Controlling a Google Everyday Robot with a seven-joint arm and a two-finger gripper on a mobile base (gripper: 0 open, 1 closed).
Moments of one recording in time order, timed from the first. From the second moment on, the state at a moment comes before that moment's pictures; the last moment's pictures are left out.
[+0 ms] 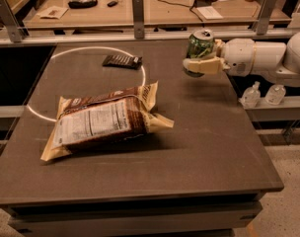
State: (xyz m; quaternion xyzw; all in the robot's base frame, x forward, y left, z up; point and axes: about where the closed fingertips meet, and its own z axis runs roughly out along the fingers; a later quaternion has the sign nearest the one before) arm 0.651 -0.132 0.916 -0.48 0.57 0.35 0.57
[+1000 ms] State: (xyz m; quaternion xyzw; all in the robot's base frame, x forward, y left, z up) arm 0.631 -0.124 0.954 -0.64 0.32 0.22 0.66
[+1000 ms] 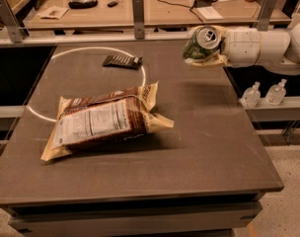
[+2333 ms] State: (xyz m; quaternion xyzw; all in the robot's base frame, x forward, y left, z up) arm 0.608 -0.107 0.959 -0.77 0.22 0.01 0.60
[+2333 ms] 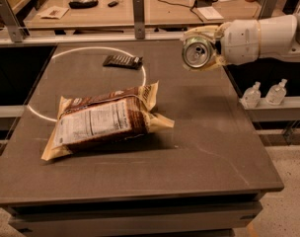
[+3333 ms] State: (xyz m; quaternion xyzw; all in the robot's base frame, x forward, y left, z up) arm 0.608 -0.103 0.970 -0.79 -0.06 -0.16 0.58
